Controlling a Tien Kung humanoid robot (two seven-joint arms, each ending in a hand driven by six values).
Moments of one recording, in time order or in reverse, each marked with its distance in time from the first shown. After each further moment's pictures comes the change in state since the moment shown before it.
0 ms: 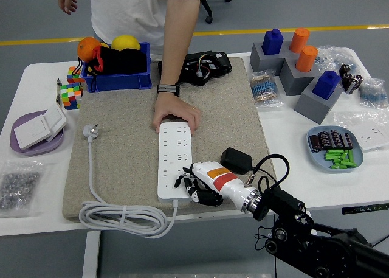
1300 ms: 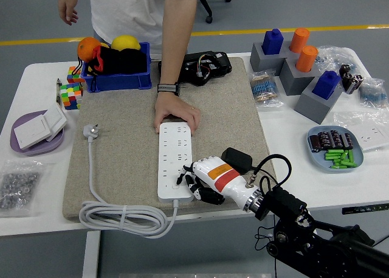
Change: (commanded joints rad) left arm 0.003 -0.002 -0.014 0.000 0.011 0.000 -0.002; right arm 0.005 -0.010 -0.001 -0.006 -0.143 -0.075 0.003
